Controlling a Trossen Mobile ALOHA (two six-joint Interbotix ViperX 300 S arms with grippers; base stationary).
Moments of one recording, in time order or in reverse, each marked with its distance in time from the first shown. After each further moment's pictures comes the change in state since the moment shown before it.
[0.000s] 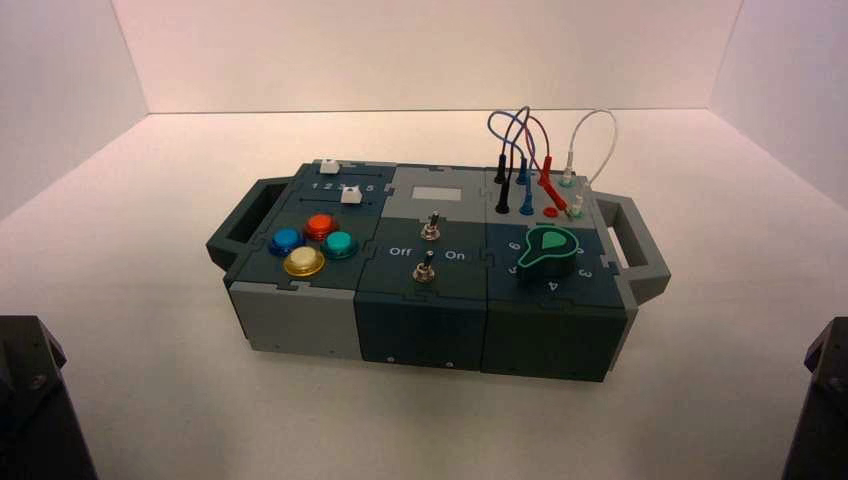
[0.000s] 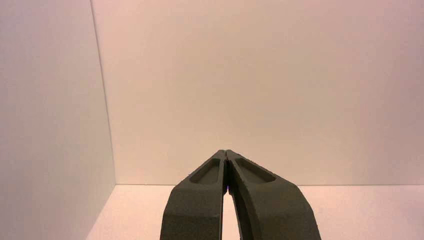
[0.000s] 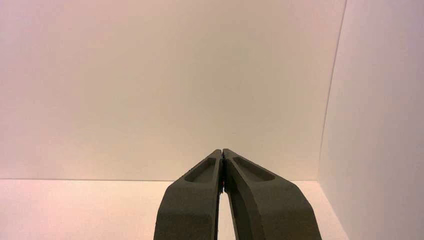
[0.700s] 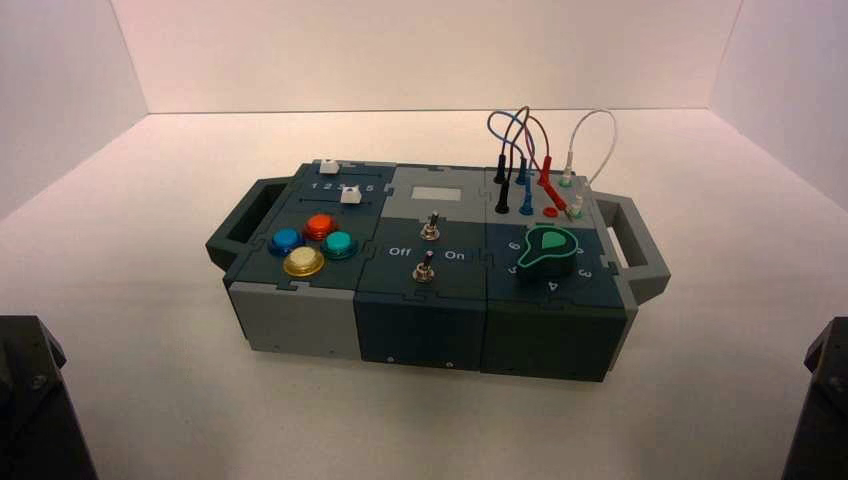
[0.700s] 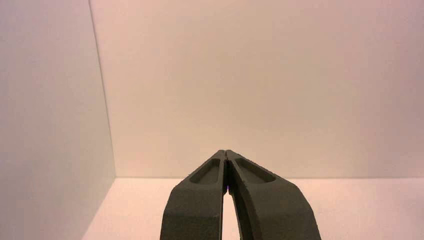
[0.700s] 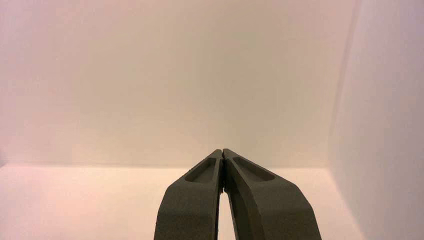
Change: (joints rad) left arm -0.017 0.011 -0.005 0.000 0.058 -0.005; right arm 0.078 0.000 -0.014 0.014 0.114 0.009
